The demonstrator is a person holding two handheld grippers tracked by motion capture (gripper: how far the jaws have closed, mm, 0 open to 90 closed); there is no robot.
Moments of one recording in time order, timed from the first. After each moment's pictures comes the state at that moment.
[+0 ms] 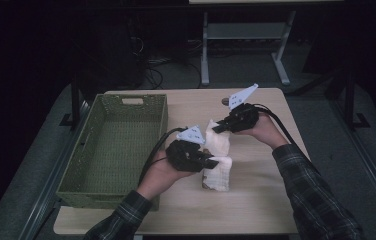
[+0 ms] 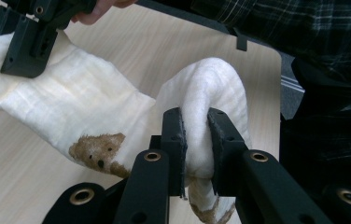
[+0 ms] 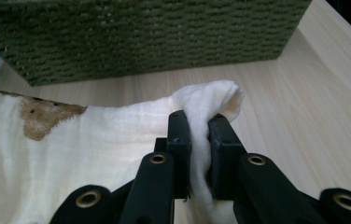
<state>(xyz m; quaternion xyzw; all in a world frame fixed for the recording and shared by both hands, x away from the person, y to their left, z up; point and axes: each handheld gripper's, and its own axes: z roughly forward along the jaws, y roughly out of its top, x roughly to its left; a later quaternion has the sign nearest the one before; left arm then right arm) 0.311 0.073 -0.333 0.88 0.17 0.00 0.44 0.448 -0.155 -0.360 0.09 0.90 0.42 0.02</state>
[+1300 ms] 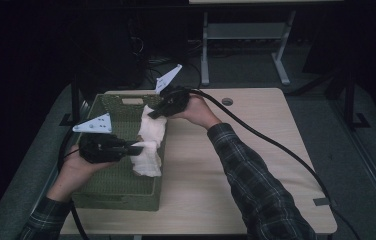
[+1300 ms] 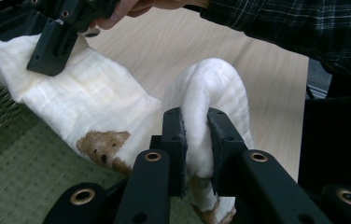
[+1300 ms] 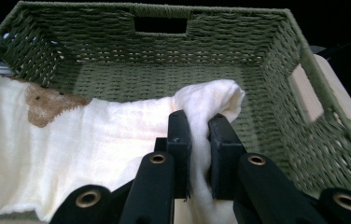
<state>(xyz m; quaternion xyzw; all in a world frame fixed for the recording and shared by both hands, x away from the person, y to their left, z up) 0.306 0.262 -0.299 0.86 0.21 0.07 0.46 0.477 0.037 -0.314 0.01 0.90 0.43 0.03</state>
